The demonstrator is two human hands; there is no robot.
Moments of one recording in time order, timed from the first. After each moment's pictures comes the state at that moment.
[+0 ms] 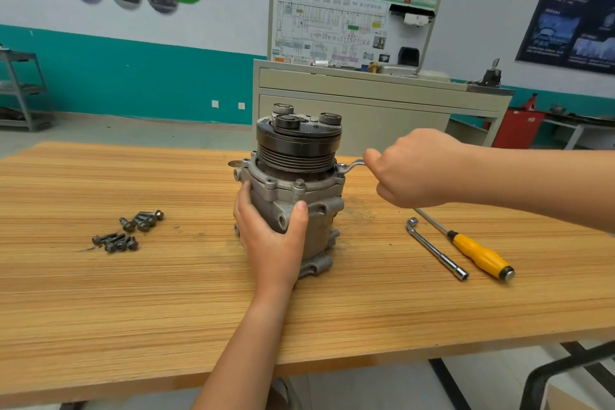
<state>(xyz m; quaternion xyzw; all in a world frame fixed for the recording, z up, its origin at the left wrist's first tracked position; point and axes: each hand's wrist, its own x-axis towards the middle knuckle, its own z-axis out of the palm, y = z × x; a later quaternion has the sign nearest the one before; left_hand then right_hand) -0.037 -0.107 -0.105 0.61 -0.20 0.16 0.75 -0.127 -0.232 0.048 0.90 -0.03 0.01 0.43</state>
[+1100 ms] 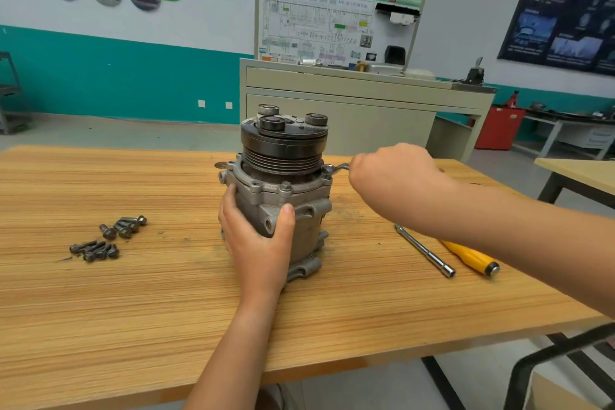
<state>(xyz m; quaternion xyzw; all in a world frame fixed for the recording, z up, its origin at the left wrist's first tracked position) -0.036 -0.108 -0.106 0.61 -0.20 0.16 0.75 -0.132 -0.193 0.041 0.92 -0.17 0.01 0.36</state>
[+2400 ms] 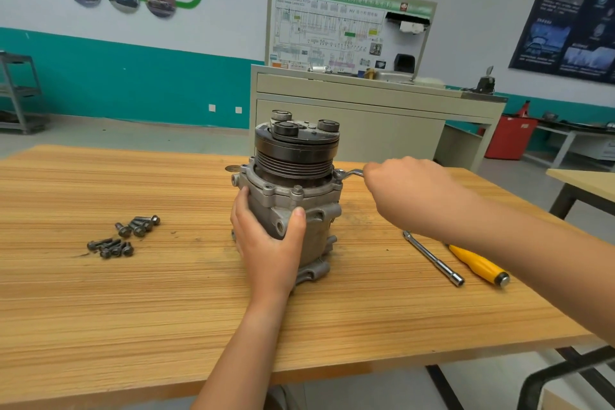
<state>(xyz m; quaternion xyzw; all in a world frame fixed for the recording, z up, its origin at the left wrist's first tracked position) -0.037 -0.106 -0.103 0.61 -0.20 0.15 0.75 -0.135 -0.200 0.033 0.94 -0.20 0.07 0.27</state>
